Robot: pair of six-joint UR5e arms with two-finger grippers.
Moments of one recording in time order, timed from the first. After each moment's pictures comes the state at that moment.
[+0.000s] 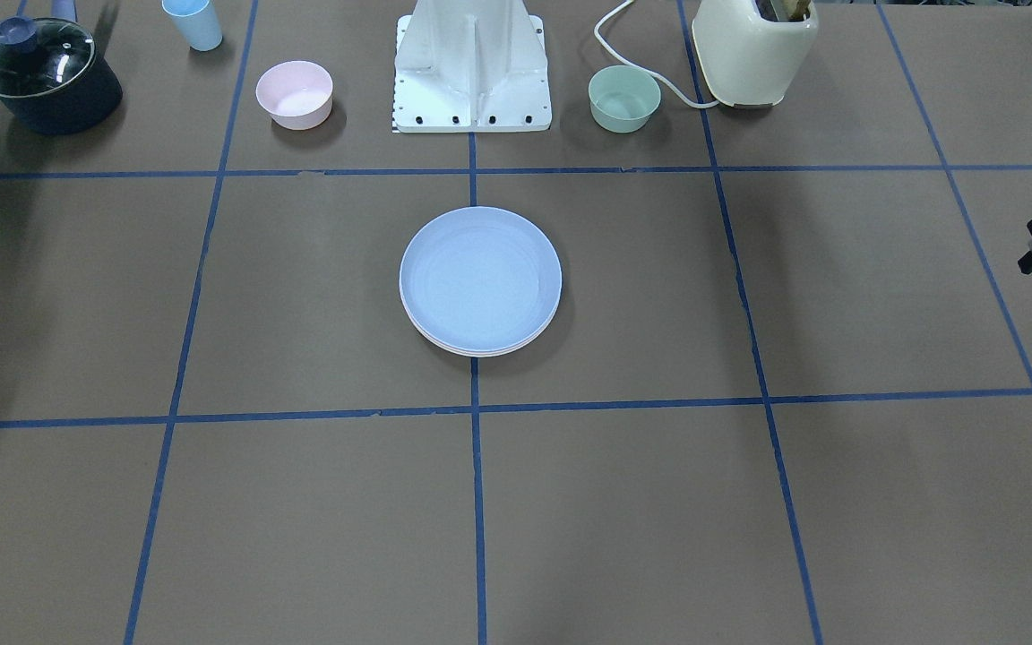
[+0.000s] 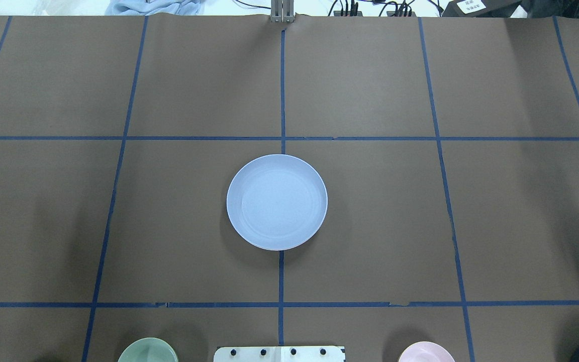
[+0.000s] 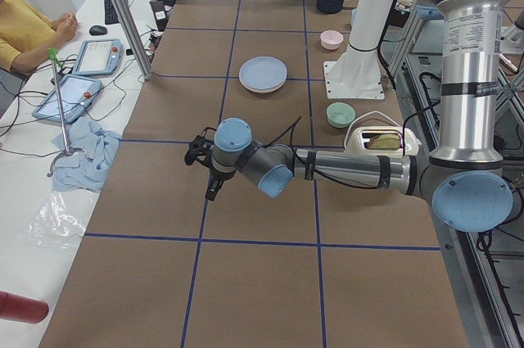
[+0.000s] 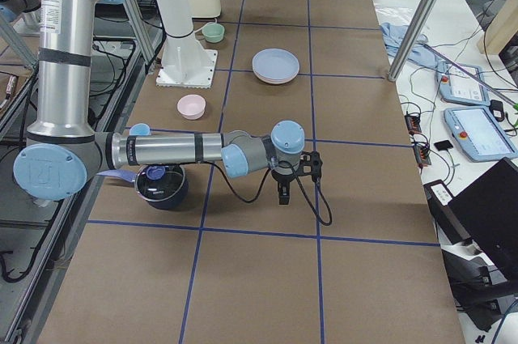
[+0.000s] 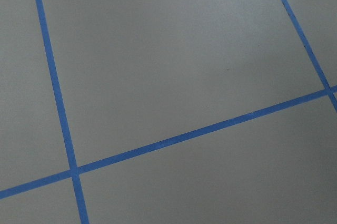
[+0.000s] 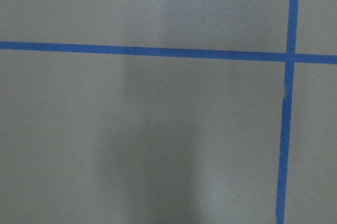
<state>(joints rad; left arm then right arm) -1.36 -1.52 -1.66 -2.17 -2.35 -0.29 1.34 -1.69 1.73 -1.31 2.39 0.32</state>
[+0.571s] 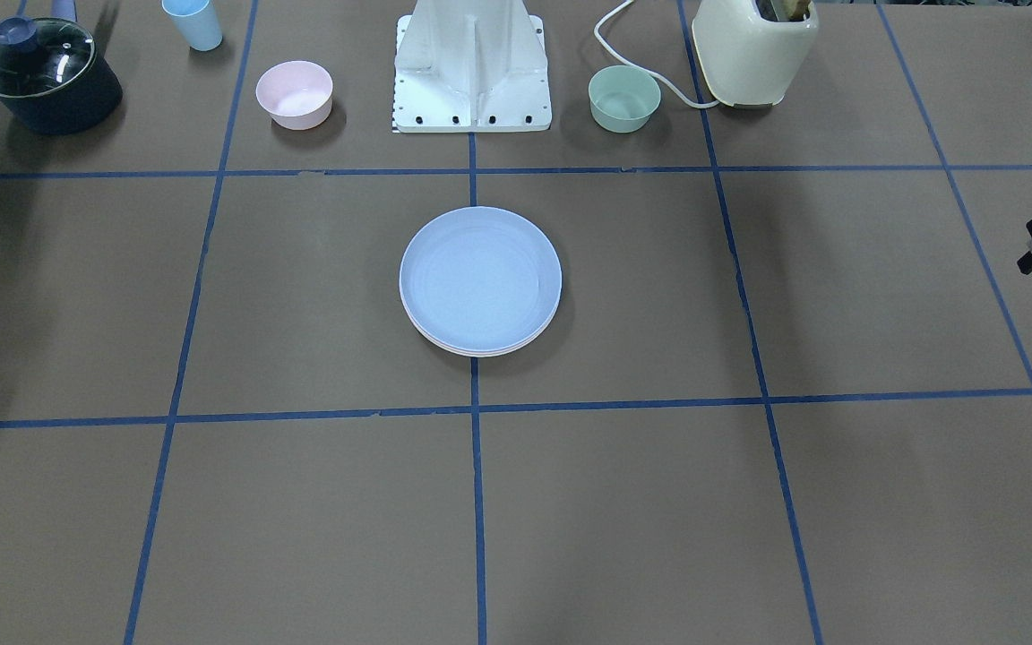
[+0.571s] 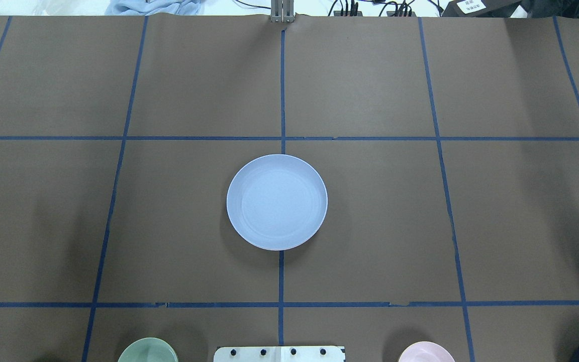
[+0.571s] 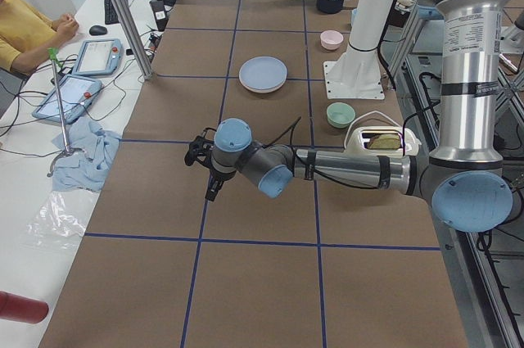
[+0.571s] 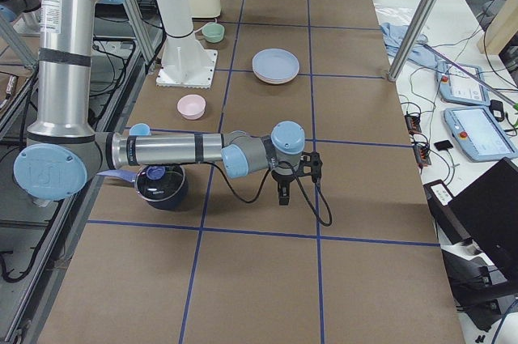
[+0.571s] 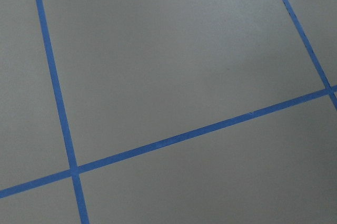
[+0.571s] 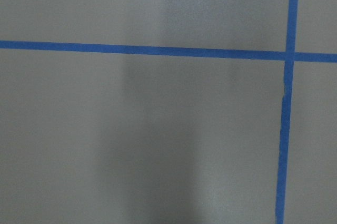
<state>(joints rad) -1.36 -1.52 -1.66 -2.17 -2.35 -0.29 1.34 -1.69 1.72 -1.31 2.39 0.32</state>
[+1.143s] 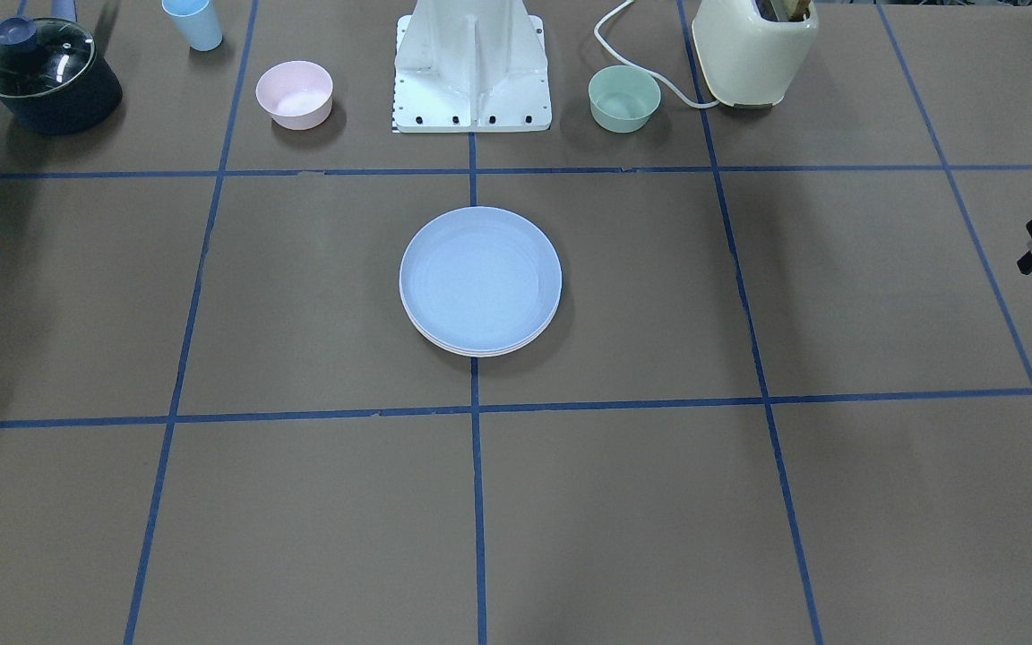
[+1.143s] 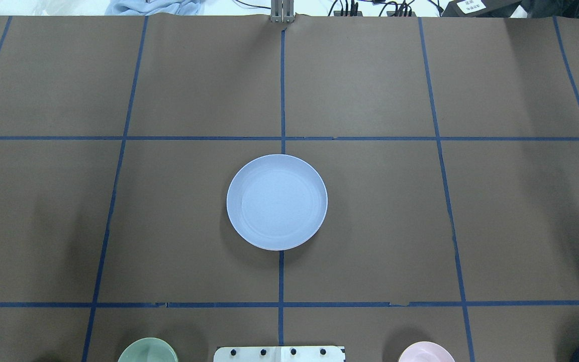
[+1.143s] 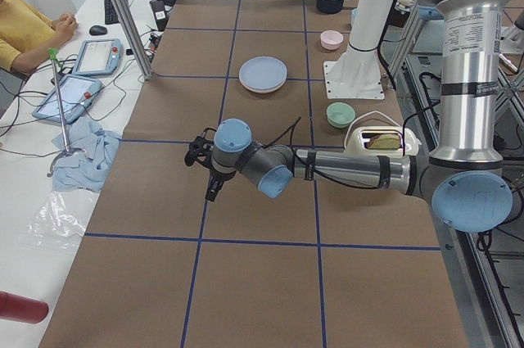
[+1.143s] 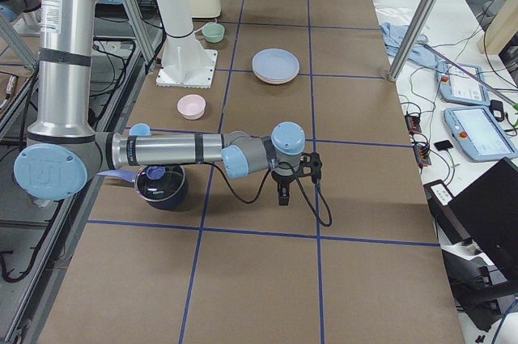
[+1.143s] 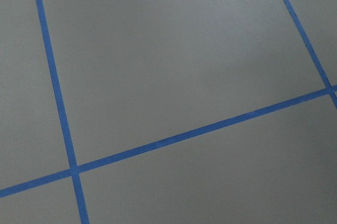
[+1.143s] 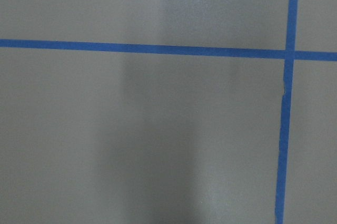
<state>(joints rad) -1.36 -1.52 -1.66 -2.17 -2.35 -0.29 1.33 -1.69 1.72 -1.31 2.39 0.32</state>
